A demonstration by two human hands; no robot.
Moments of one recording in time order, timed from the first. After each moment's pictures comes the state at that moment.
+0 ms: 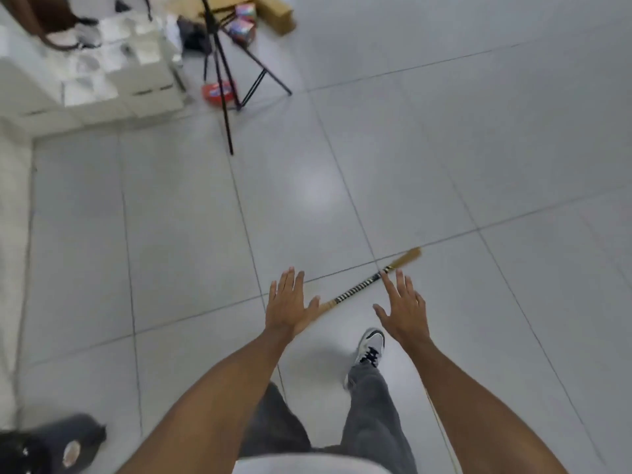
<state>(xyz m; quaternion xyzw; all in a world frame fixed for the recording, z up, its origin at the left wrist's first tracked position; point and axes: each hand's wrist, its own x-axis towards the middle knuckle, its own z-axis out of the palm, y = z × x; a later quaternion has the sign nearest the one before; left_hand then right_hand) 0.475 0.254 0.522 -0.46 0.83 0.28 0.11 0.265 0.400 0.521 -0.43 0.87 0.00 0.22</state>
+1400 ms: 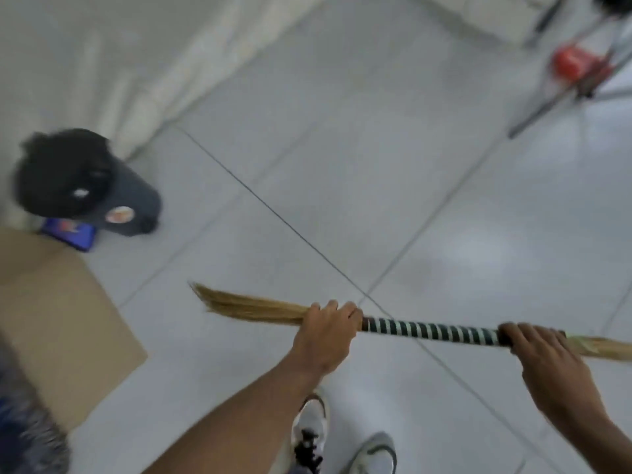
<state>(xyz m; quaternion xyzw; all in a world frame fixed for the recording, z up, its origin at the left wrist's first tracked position) 0.619 0.224 0.216 -0.67 0.72 0.13 0.06 0.293 0.110 0.232 -0.86 0.49 0.12 -0.01</state>
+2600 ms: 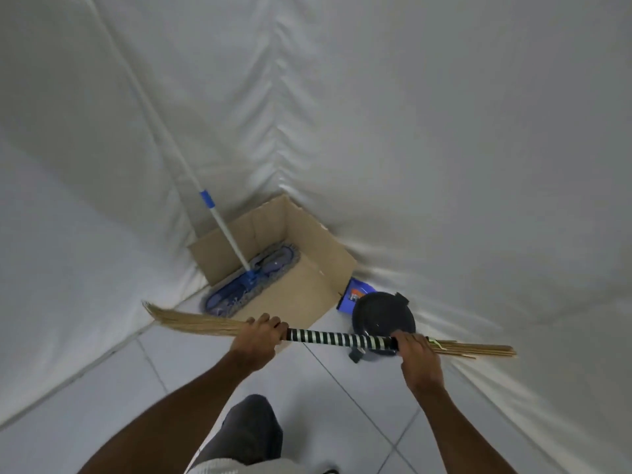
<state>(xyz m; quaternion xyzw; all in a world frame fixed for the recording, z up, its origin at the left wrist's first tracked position) 0.994 0.439 0.629 -0.99 -0.05 0.11 -0.02 1.135 0.119 0.636 -0.97 -0.22 0.13 0.03</state>
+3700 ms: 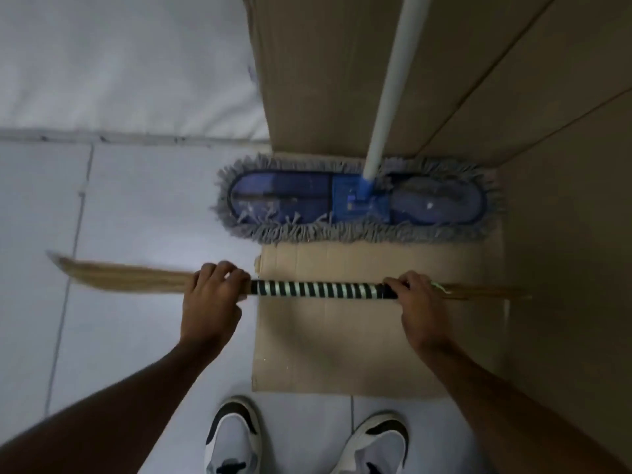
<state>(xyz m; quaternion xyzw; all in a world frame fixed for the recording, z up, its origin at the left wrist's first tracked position) 1.087 0.710 -0.058 -0.82 -0.56 0.00 -0.13 1.418 0.621 -0.078 -0.76 -0.62 0.18 -0.07</state>
